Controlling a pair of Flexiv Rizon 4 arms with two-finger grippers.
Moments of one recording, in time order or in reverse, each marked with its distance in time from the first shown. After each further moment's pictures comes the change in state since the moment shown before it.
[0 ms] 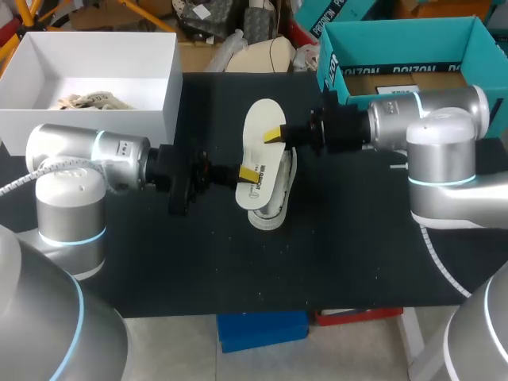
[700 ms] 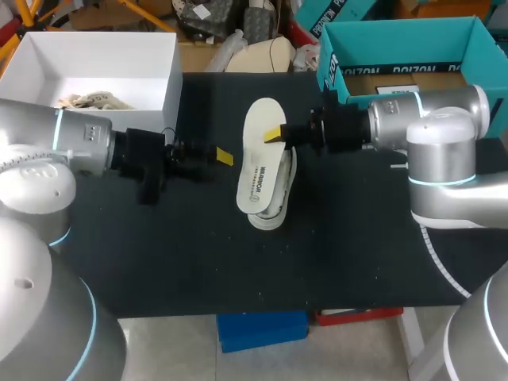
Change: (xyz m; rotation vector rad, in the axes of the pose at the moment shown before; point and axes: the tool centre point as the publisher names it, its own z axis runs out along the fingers) left arm -0.017 0.010 -0.062 -0.118 0.320 0.091; right arm 0.000 0.000 0.000 -0.002 -0.001 0.000
